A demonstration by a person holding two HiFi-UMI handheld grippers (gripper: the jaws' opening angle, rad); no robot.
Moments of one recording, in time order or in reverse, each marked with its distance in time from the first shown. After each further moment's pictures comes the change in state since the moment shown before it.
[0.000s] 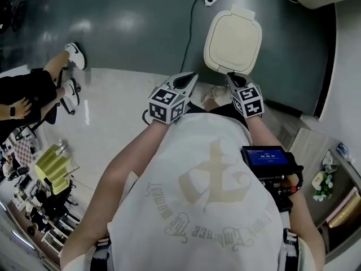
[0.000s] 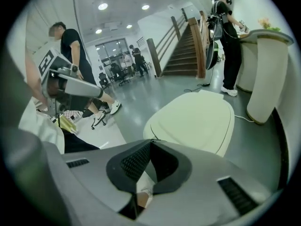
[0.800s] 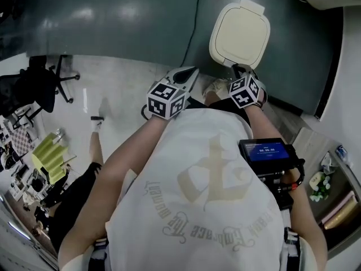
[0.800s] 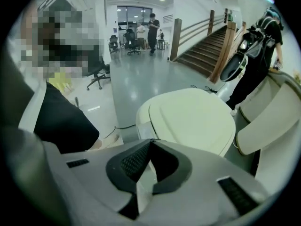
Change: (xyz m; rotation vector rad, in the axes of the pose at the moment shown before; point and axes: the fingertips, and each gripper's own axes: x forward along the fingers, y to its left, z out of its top) left arm -0.008 0.014 -0.016 -0.032 0.009 0.020; right arm 0.034 -0.015 -0.024 -0.377 0.269 -0.139
